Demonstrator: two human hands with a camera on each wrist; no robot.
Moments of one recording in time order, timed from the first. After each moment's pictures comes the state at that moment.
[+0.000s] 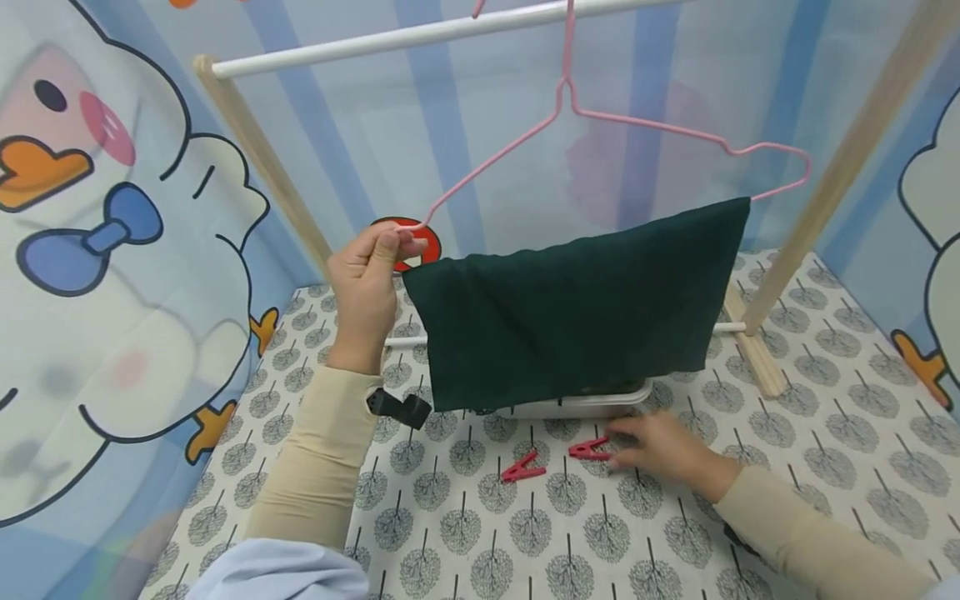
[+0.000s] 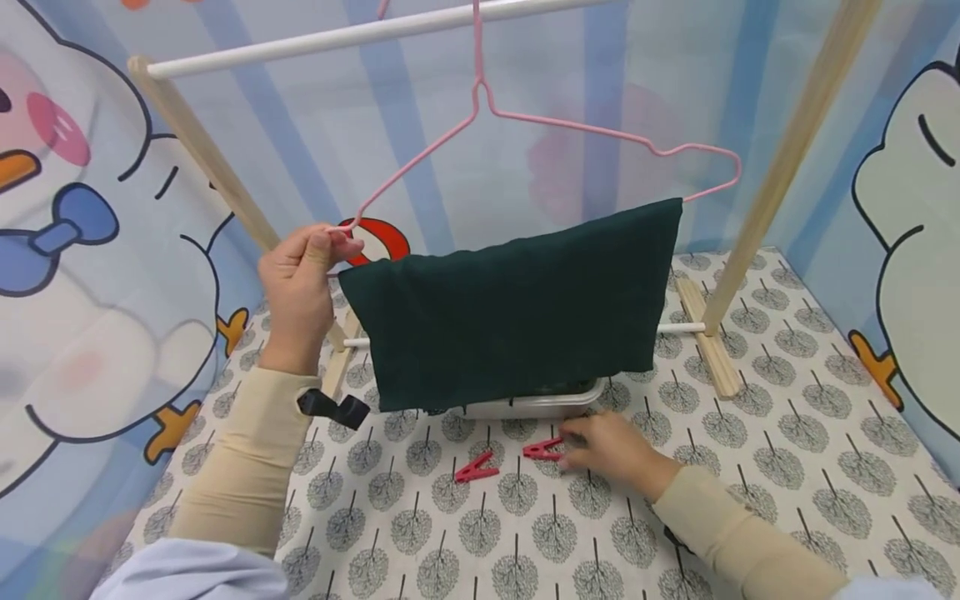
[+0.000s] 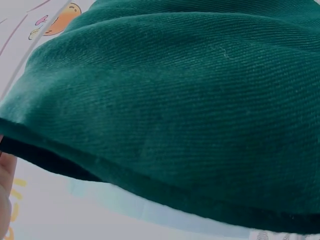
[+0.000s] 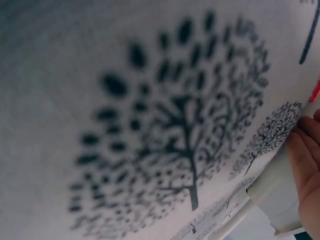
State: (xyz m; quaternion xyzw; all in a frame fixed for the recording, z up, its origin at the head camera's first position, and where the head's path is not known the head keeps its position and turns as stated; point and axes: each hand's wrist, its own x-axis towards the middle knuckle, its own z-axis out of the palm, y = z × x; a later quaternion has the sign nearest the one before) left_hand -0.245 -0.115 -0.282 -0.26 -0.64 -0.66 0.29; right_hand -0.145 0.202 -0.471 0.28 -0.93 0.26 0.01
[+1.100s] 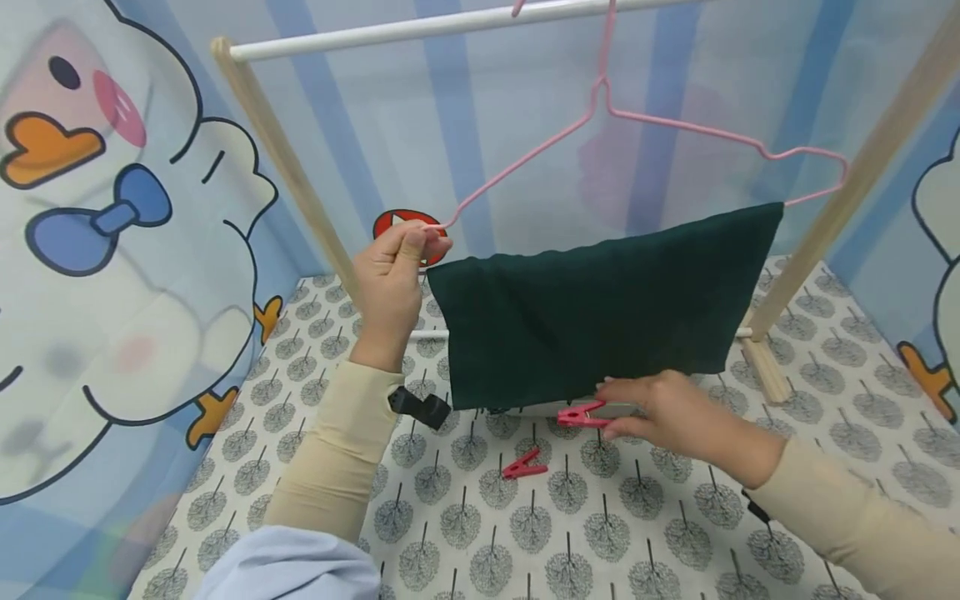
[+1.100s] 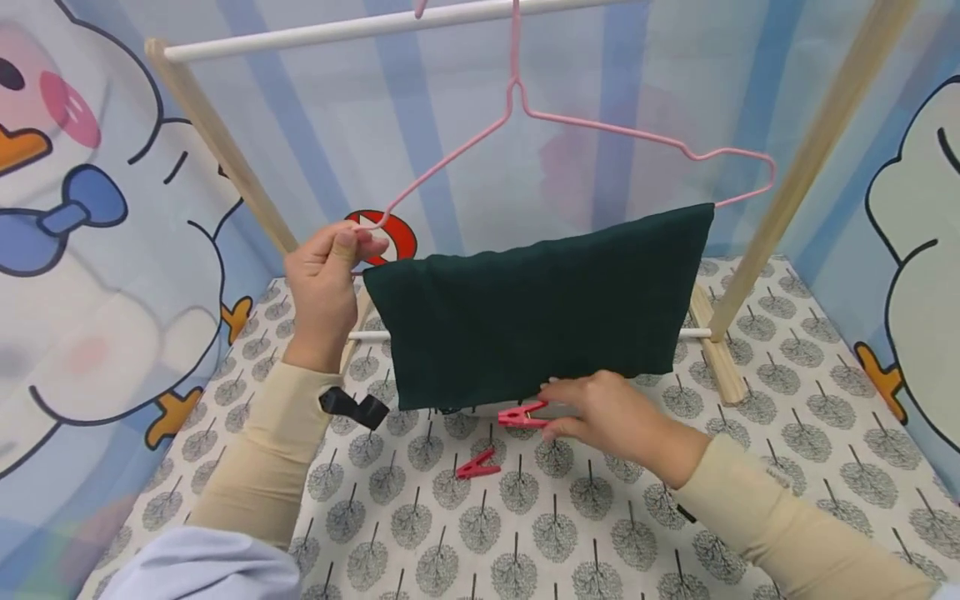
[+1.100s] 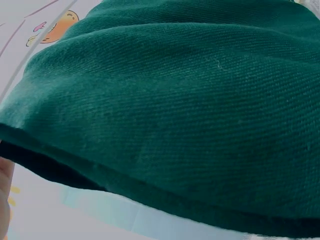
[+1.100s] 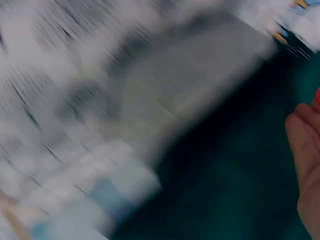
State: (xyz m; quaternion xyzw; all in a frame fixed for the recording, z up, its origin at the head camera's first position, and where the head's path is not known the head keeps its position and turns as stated) left_hand -0.235 -0.098 -0.286 -0.24 -0.65 -0.65 0.30; right_hand -0.143 0.191 -0.372 0.42 -0.87 0.24 0.12
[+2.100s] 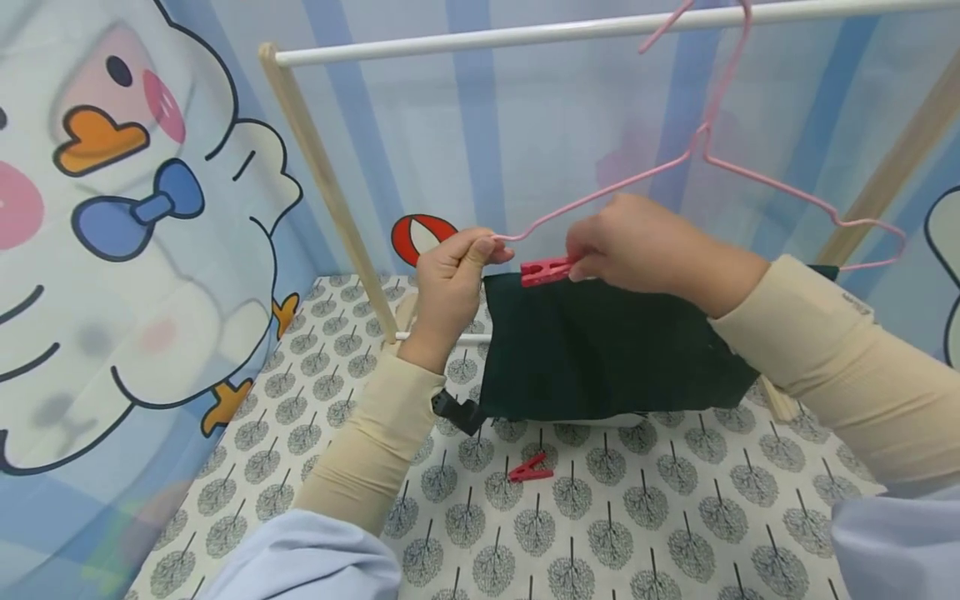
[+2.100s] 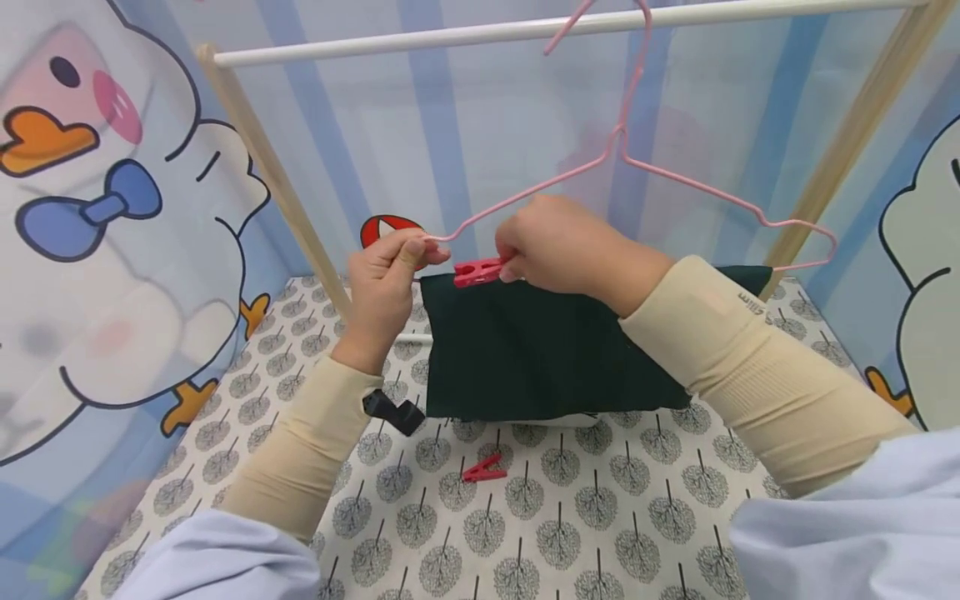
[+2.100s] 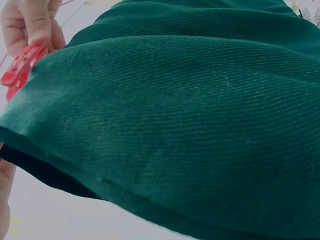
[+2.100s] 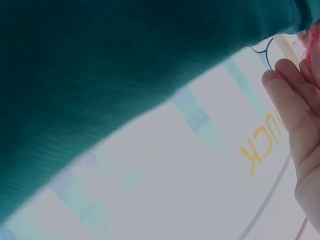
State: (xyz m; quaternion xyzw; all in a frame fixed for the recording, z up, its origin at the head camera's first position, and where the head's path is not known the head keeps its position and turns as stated) left_hand -0.241 -0.051 -0.291 -0.29 -0.68 -0.62 0.26; right_hand -0.216 0.152 -0.205 0.40 -0.91 0.09 0.11
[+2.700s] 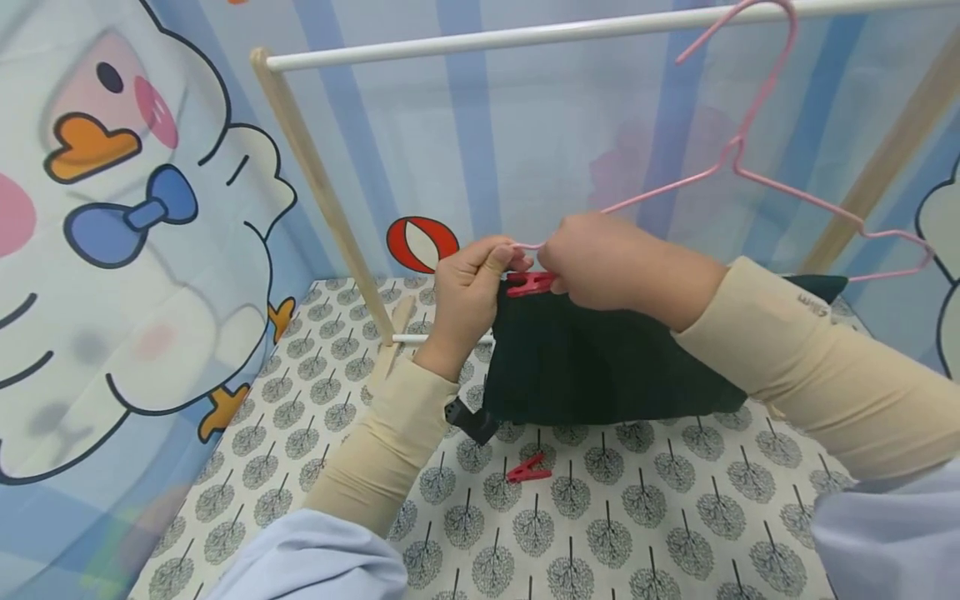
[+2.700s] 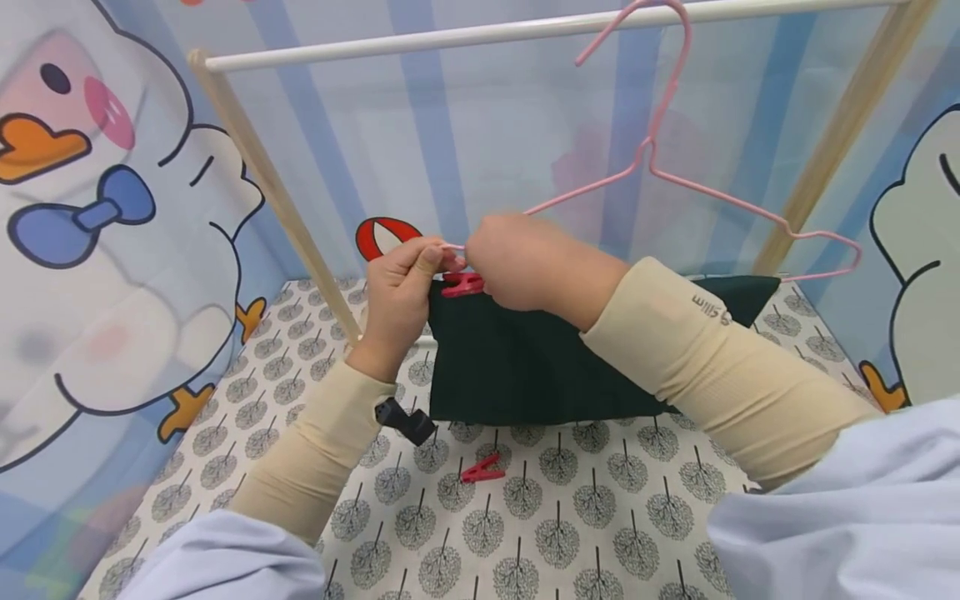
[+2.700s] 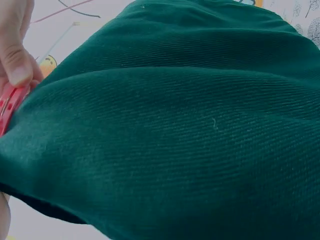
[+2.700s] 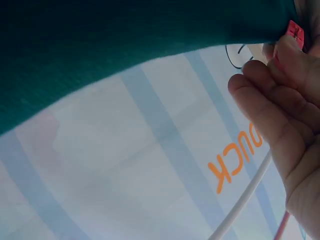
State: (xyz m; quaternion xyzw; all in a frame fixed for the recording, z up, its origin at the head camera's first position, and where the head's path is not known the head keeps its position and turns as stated) left_hand -0.237 -0.035 -0.290 -0.33 -0.66 -0.62 0.26; right_hand -0.207 0.115 -0.192 0.33 -0.94 -0.07 -0.01
